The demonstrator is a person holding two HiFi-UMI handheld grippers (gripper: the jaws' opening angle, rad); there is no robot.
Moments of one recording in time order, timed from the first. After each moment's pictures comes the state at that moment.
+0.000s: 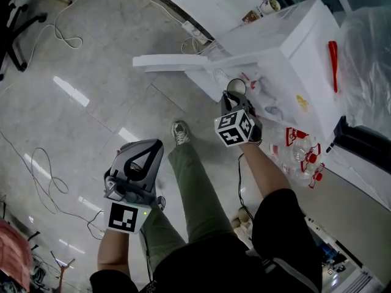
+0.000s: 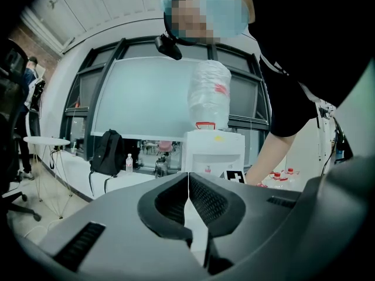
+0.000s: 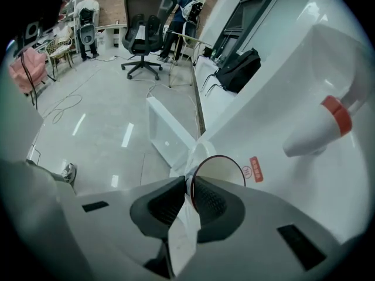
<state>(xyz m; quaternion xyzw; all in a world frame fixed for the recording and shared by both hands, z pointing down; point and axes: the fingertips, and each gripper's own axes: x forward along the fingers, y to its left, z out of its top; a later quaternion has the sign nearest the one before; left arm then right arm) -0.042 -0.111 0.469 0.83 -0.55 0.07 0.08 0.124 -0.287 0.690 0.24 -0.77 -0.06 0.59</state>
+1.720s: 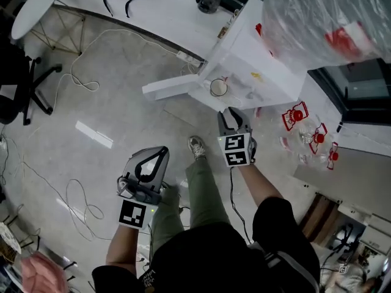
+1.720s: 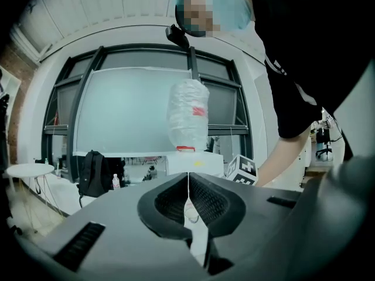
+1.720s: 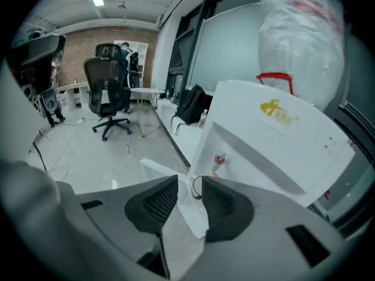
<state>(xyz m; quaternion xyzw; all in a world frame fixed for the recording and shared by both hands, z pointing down) -0.012 -0.056 0.334 0.87 -0.49 0.10 0.03 0.142 -0.204 0.496 0.41 -0.82 0.06 0.39</state>
